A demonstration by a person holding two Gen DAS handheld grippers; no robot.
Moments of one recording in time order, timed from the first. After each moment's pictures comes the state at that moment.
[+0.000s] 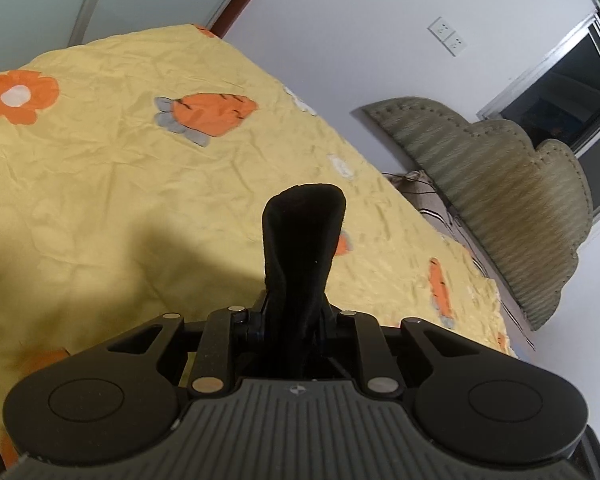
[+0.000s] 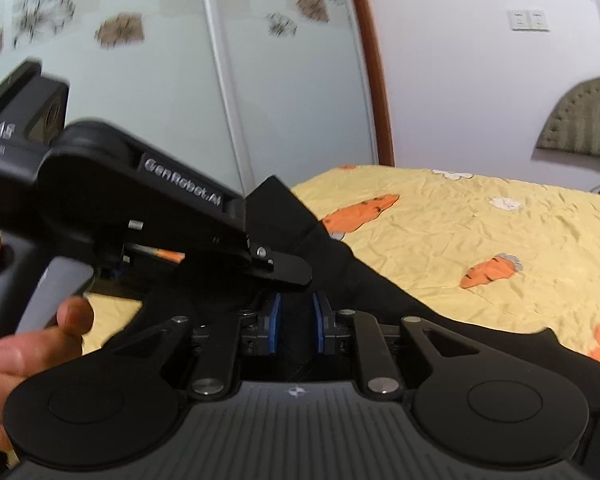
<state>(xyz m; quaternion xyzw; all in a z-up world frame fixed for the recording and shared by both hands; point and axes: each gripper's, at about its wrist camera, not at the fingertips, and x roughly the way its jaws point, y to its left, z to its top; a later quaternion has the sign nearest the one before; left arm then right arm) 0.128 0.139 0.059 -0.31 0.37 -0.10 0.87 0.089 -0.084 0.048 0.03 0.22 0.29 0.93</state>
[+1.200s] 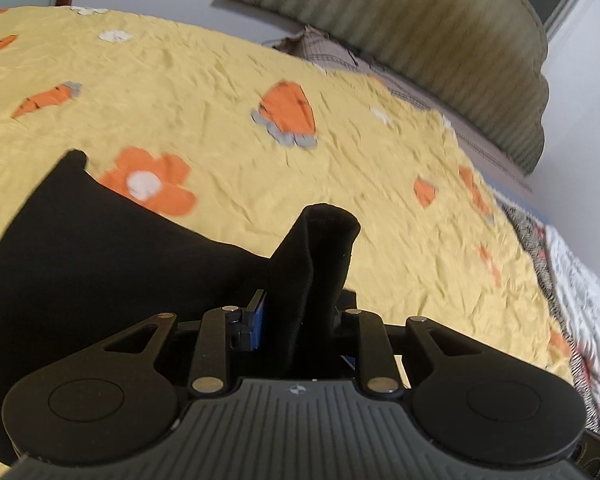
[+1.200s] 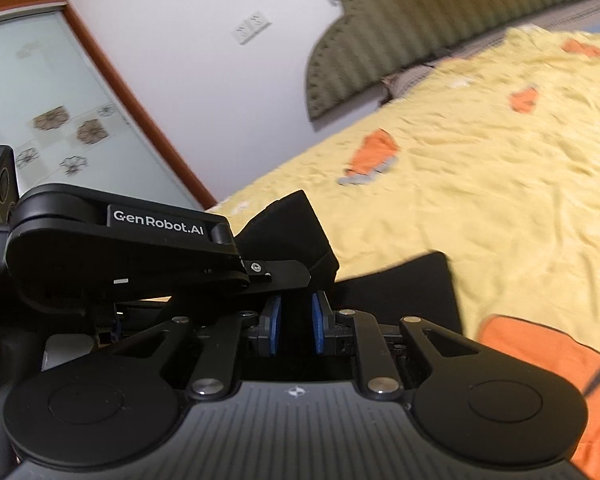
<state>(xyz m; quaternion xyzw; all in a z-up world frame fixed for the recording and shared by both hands) 0.095 -0.231 0.029 -0.12 0.45 -0.20 0.86 0.015 -0.406 -0.005 0.29 0.23 0.07 0.93</state>
